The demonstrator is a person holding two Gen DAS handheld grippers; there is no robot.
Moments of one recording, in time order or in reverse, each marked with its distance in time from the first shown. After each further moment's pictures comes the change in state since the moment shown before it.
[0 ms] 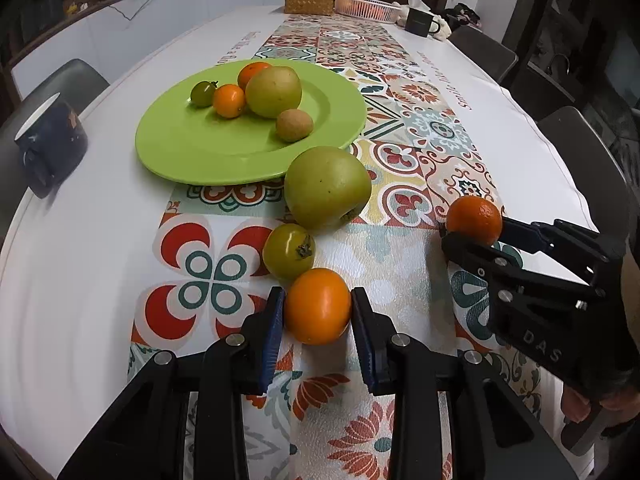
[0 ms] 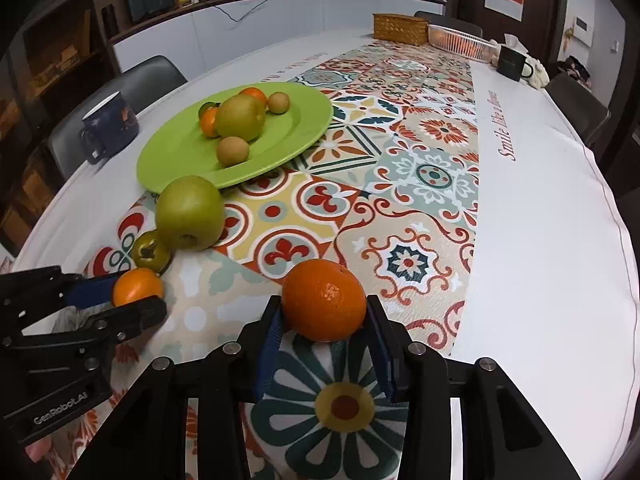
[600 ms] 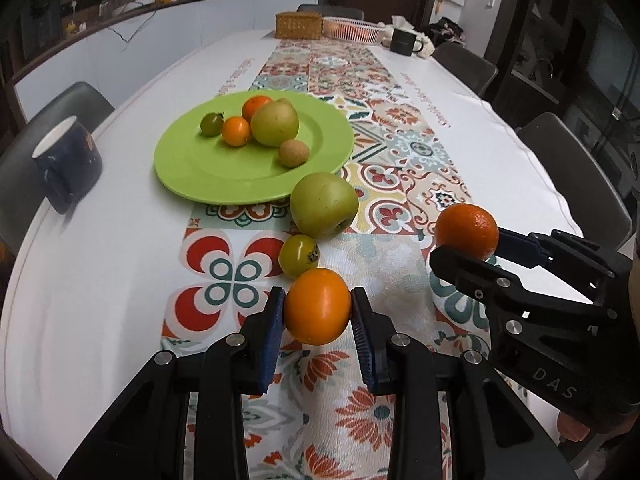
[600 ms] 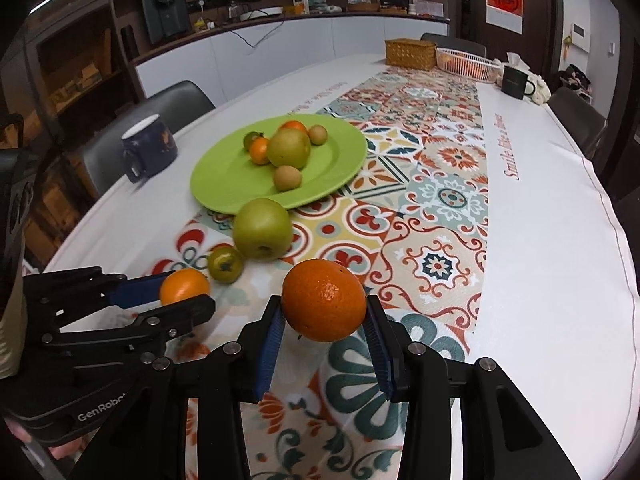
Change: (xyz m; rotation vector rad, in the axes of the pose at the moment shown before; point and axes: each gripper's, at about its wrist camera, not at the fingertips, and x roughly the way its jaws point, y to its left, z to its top) left arm -0.041 0.003 -0.009 0.041 -0.088 -0.022; right arm -0.045 0.029 -0.005 0.023 -0.092 0.053
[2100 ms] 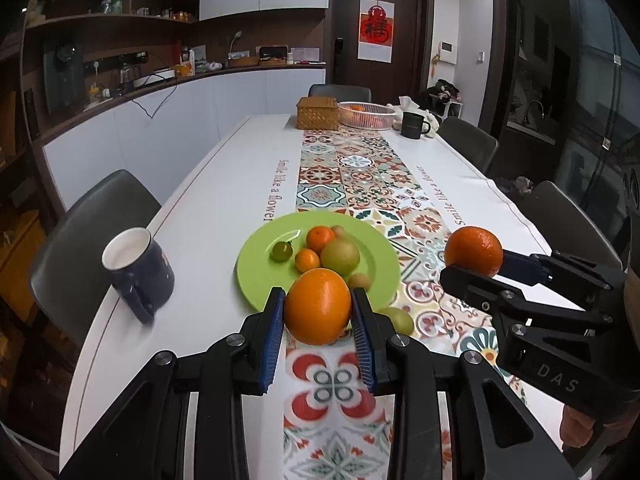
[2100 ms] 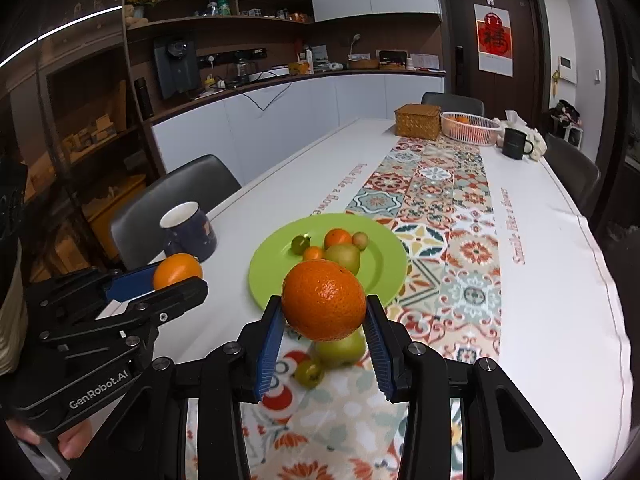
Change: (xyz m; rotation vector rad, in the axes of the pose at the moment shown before) left arm -0.082 0.062 0.064 0.043 -0.267 0.044; right arm -0.042 0.057 0.078 0.013 -0.197 -0.021
